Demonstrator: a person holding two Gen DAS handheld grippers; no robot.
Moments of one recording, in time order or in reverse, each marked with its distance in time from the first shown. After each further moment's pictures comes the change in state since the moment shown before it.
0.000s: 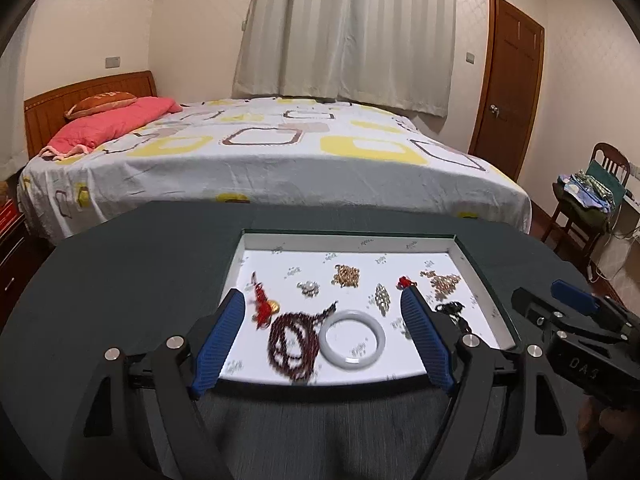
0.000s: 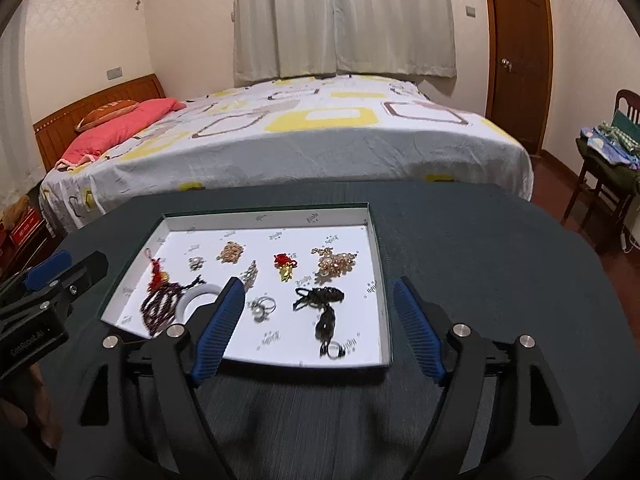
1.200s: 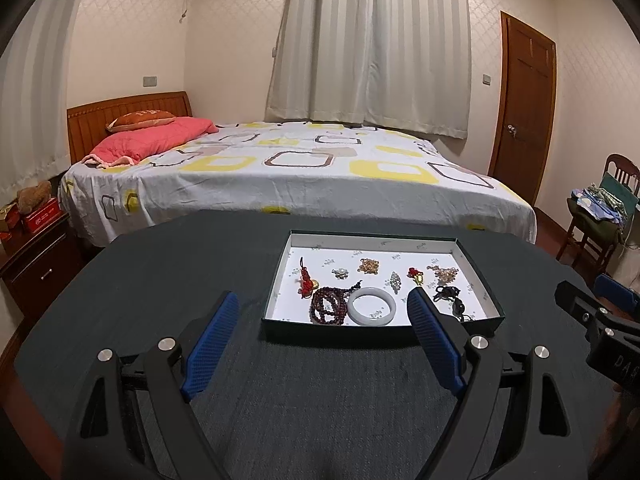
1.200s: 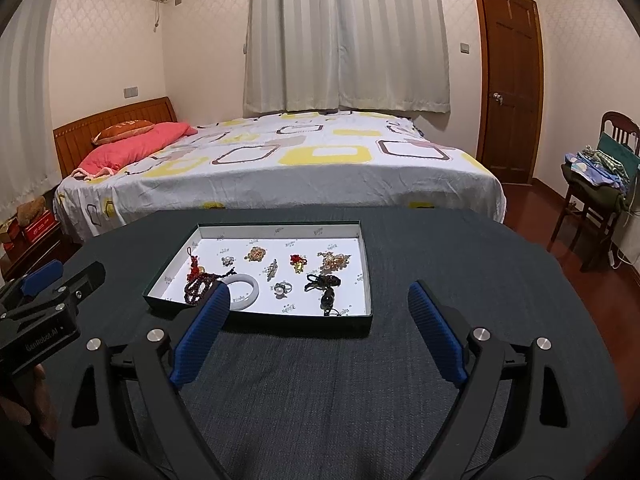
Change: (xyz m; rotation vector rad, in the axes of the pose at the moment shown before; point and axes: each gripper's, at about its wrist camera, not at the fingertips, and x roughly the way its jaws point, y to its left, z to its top) left arm -0.091 0.010 -0.031 -0.021 -0.086 0.096; right arm -0.100 0.012 -0.030 -0.027 -0.117 -0.006
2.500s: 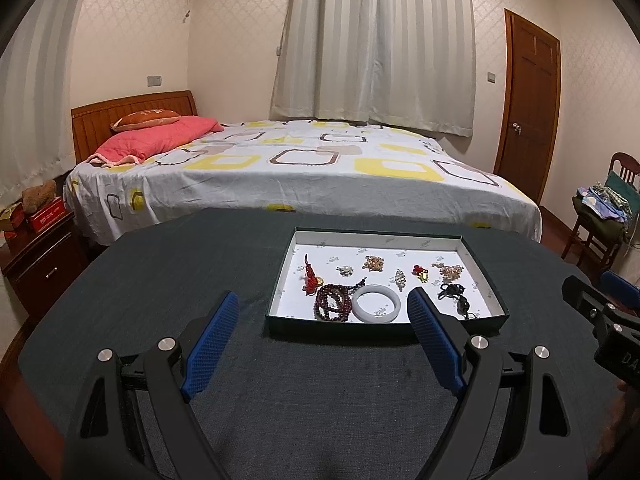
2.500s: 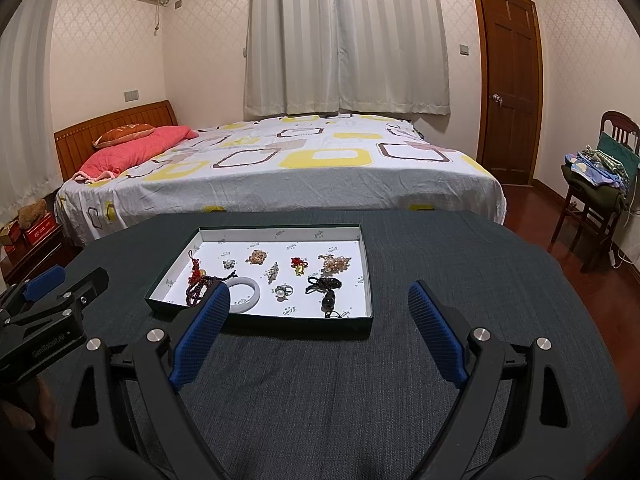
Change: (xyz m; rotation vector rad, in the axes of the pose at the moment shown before) left arm 0.001 -0.002 -0.004 0.002 0.008 0.019; right arm -0.001 -0.002 0.003 0.003 -0.005 0.002
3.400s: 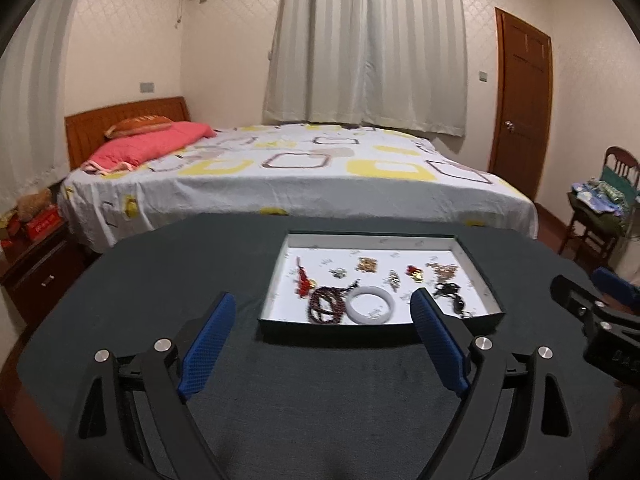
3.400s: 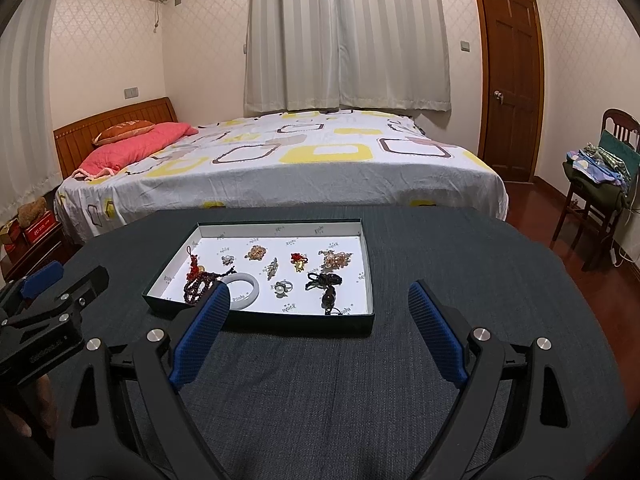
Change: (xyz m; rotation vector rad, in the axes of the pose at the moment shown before) left arm 0.002 -0.006 -0.001 0.016 -0.014 -0.024; right arm 0.000 0.002 -0.001 0.000 0.003 0.000
